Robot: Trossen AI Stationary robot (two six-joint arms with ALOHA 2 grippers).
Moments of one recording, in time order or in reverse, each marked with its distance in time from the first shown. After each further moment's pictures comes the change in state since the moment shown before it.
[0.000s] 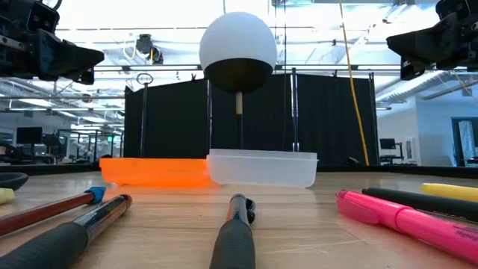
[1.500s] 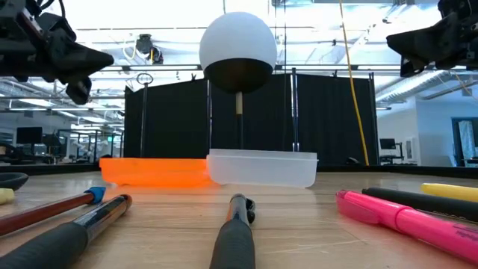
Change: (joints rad) left arm 0.001 0.000 0.001 0.029 -0.146 -0.539; right arm 0.000 0.000 0.000 0.012 0.002 -0.070
